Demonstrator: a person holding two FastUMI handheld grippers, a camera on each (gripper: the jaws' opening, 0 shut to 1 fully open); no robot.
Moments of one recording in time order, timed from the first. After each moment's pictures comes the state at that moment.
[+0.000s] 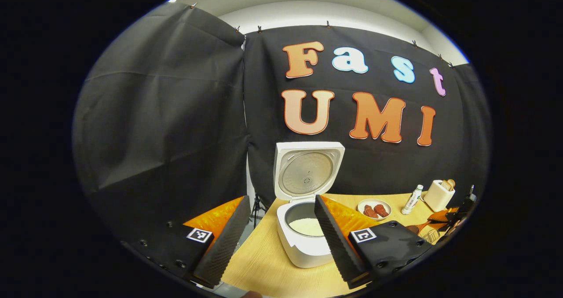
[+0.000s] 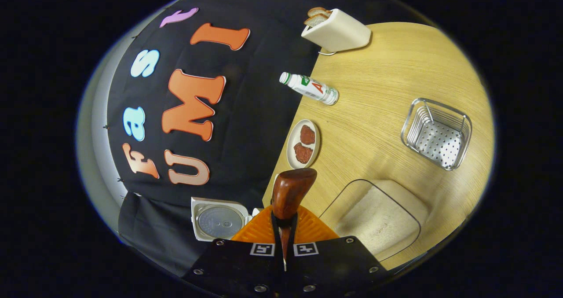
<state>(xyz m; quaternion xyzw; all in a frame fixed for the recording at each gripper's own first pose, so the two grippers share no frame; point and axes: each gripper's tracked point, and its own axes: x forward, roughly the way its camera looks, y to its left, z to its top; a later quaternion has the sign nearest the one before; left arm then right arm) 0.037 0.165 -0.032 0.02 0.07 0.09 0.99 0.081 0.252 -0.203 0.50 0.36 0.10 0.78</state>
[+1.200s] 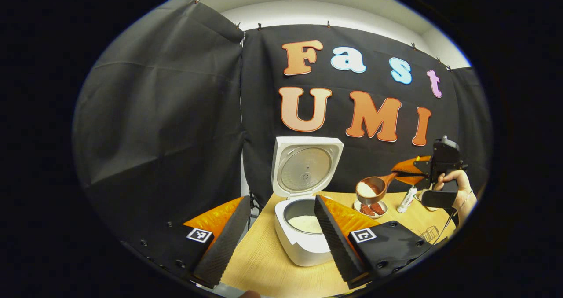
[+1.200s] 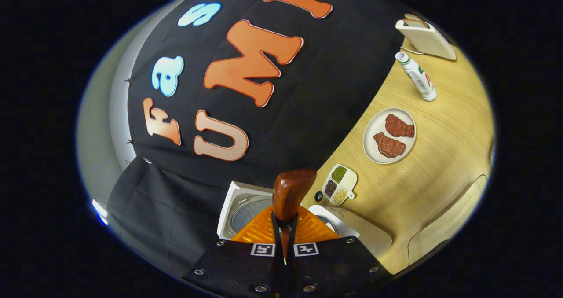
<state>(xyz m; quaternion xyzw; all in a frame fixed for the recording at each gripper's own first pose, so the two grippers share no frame) 0.042 0.180 -0.048 0.02 0.07 0.07 0.99 0.155 0.451 -0.104 0.42 0.33 0.22 0.82</state>
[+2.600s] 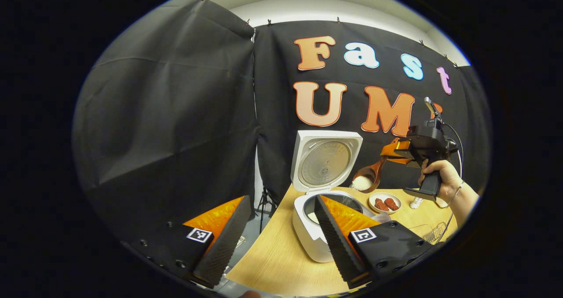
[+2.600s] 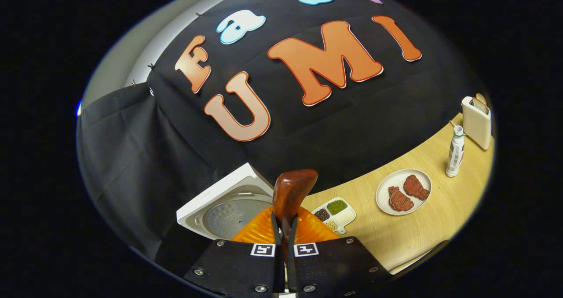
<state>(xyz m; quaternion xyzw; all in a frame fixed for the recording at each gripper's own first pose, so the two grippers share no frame) 0.030 0.224 -0.054 0.02 0.09 0.10 0.99 0.172 0.525 -0.089 0.20 0.23 0.27 0.92</state>
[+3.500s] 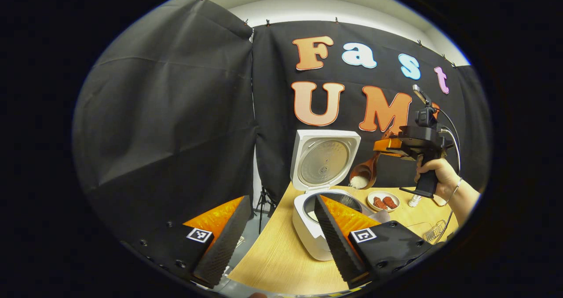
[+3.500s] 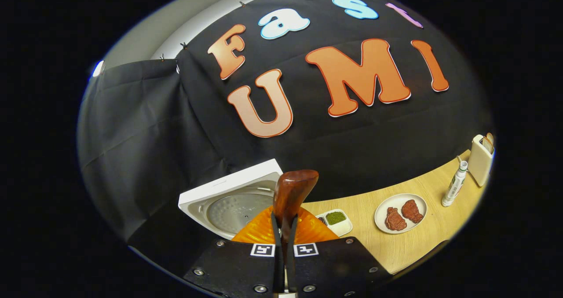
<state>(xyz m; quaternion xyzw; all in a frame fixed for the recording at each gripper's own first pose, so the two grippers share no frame) 0.025 0.229 -0.055 0.02 0.09 0.09 0.99 0.149 0.549 -0.075 0.11 0.17 0.31 0.93</state>
